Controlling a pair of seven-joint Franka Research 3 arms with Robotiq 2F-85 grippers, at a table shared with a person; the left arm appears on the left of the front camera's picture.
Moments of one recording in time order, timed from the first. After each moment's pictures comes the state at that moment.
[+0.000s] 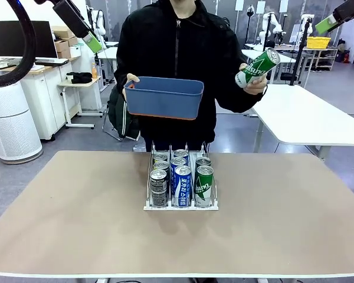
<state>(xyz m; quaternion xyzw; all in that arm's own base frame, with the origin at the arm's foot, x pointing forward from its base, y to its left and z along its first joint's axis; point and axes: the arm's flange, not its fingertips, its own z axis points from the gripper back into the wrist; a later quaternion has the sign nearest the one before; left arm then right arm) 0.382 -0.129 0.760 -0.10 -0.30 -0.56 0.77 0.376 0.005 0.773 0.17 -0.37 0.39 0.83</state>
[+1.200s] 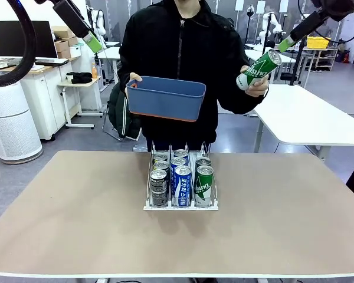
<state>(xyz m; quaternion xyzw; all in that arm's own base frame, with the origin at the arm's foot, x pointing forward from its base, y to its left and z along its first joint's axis) 0.381 -0.129 0.761 -0.10 -0.30 -0.56 0.77 0.465 0.061 0.735 0.14 -0.33 0.43 0.83</state>
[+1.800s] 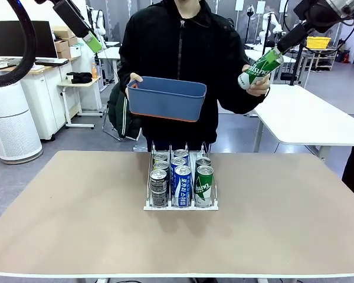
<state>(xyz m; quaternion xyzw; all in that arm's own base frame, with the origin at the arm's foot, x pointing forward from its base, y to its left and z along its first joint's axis) 0.381 -0.129 0.761 -0.10 -0.30 -0.56 0.77 0.482 0.077 0.709 0.17 -0.30 0.44 0.83</state>
